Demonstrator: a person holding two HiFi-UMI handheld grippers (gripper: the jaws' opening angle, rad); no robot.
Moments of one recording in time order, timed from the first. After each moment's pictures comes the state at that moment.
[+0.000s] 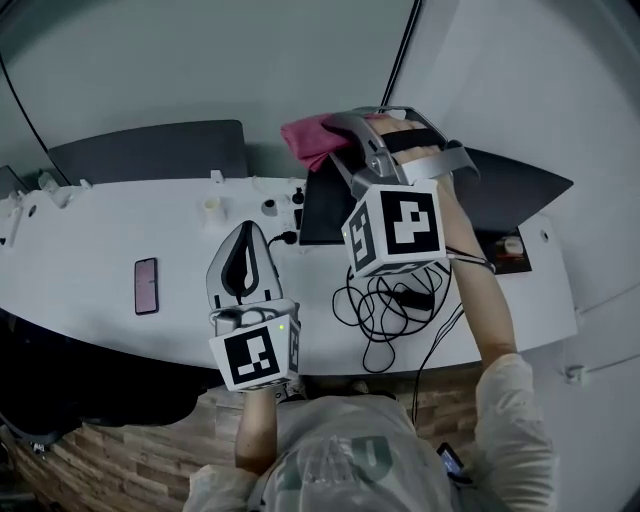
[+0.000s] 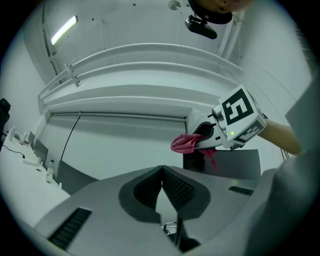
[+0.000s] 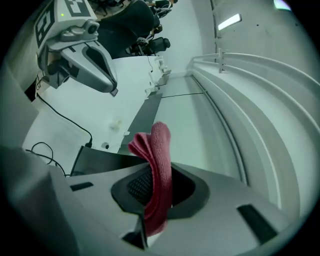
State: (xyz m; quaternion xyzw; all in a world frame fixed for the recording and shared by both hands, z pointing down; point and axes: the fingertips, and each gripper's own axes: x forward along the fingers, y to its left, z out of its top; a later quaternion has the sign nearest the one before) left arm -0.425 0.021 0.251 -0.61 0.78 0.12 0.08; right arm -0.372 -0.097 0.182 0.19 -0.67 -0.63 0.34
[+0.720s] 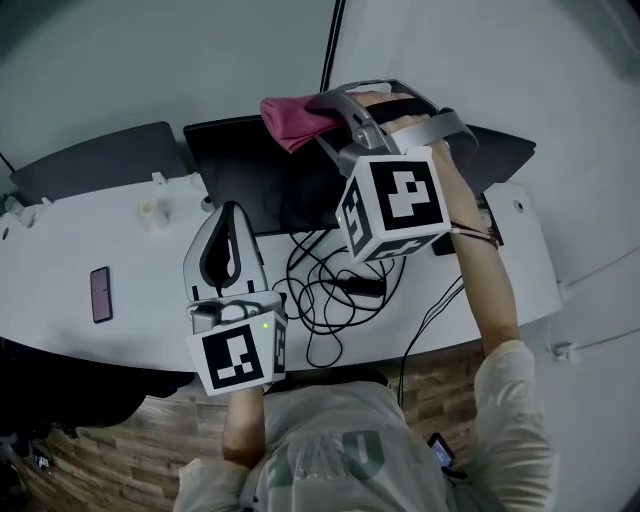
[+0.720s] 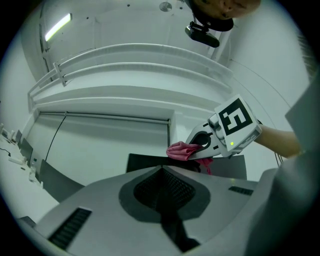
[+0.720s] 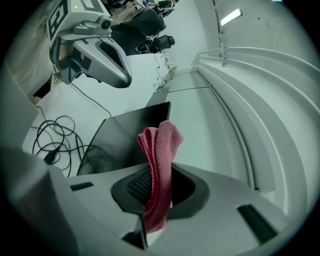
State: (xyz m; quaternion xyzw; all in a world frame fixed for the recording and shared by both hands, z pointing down) left arm -0.295 -0.031 0.221 -0.65 0.75 0.12 0.10; right arm -0.240 -0.148 0.184 0.16 -0.67 -0.62 0.38
